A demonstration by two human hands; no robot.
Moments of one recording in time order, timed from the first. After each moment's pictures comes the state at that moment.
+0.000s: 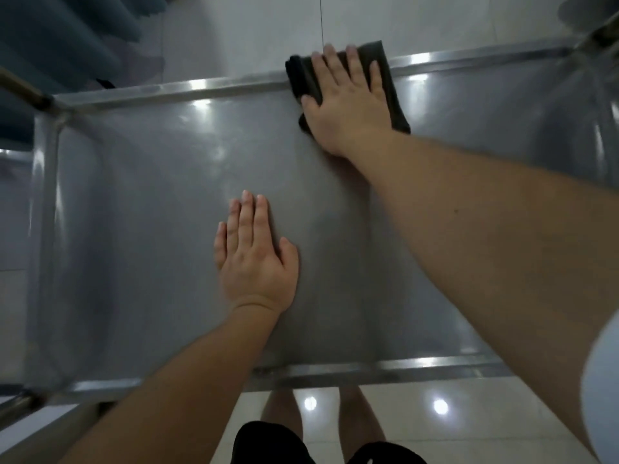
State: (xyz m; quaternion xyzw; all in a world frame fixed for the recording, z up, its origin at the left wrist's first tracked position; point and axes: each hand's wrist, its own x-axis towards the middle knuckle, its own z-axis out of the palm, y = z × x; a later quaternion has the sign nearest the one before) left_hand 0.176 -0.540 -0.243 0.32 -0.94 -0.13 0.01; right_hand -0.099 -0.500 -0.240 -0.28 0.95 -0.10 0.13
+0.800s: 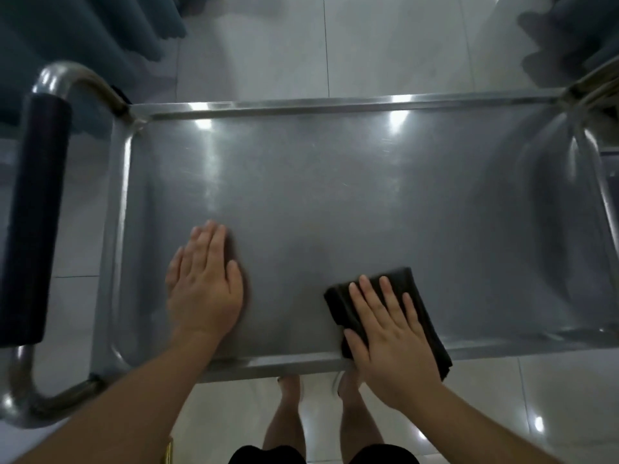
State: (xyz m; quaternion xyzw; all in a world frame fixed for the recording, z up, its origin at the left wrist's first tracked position) left_hand 0.290 -0.675 -0.213 0.29 -0.94 -0.15 -0.01; right_hand 0.237 -0.367 -0.221 -0.31 0.93 -0.02 0.18
